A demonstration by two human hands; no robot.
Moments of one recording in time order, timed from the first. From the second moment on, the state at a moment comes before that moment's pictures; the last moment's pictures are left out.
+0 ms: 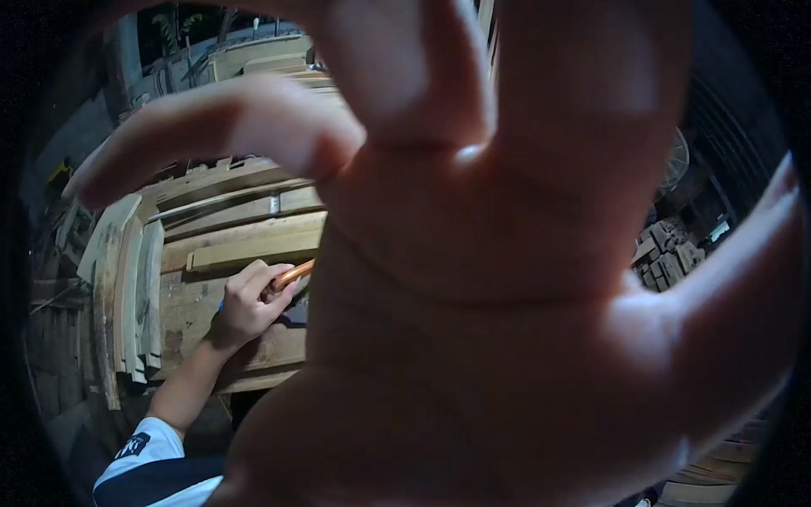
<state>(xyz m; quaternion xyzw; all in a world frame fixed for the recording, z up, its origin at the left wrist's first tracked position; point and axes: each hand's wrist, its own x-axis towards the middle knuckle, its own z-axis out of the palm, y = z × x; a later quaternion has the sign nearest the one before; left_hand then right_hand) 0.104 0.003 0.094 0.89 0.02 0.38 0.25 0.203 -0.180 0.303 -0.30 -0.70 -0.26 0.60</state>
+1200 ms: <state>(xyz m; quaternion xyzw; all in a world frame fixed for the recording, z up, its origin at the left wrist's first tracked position) 0.088 0.007 0.082 0.84 -0.01 0.47 0.28 0.185 -0.151 0.292 -0.28 -0.70 -0.26 0.60</state>
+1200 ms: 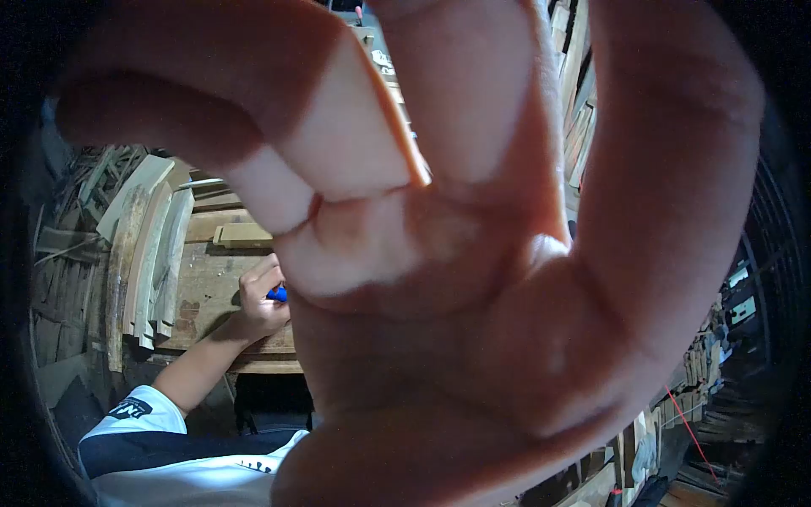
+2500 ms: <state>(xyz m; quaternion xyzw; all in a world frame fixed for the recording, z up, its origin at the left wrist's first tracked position) 0.178 0.051 0.140 0.90 0.09 0.34 0.27 0.297 -0.097 0.029 -0.78 -0.50 -0.13 0.35</state>
